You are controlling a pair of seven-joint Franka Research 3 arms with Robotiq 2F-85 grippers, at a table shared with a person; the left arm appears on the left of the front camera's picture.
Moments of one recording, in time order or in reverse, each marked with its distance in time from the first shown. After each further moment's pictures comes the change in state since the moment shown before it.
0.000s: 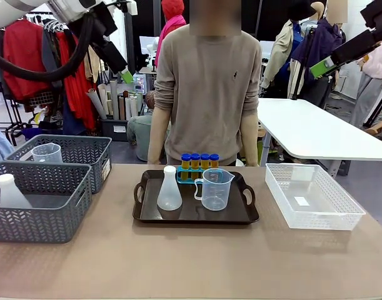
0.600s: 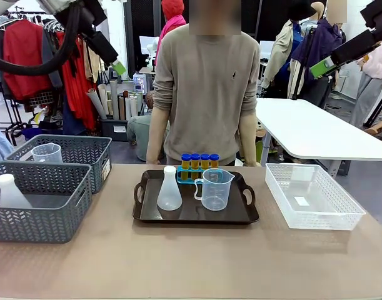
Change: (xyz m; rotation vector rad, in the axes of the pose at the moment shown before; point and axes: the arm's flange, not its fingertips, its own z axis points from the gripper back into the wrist) left arm -0.010 0.001 0.030 -0.003 -0.035 -0.005; right arm 0.000 0.000 0.000 0.000 0.000 0.000
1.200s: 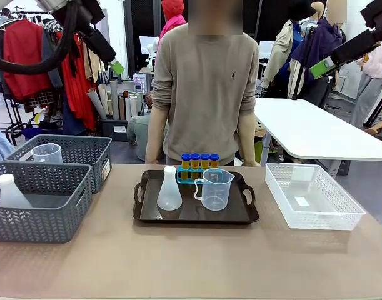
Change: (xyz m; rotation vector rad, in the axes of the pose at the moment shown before) left arm -0.001 -0.001 0.000 -0.010 0.008 0.000; right arm 0.000 0.000 0.000 0.000 0.000 0.000
